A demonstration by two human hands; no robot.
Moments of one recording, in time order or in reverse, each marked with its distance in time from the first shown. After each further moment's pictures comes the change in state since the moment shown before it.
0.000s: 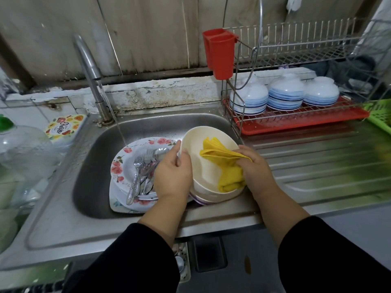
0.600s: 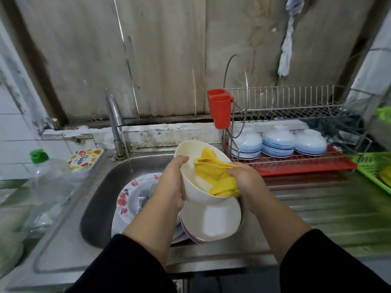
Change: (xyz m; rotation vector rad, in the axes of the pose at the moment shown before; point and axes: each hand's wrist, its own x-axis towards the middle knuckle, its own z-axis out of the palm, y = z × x) left_hand 0.022 0.082 -0.017 -0.648 -0.364 -0.478; right_hand 0.028 -0.083 -0.008 0.030 -0.110 0.194
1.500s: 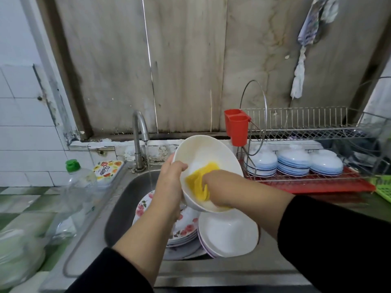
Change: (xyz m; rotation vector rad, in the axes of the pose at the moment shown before) left_hand -0.036 0.039 -0.035 -0.023 0.109 0.297; right_hand -0.019 -0.062 0.072 -1.435 -0.421 -0.544
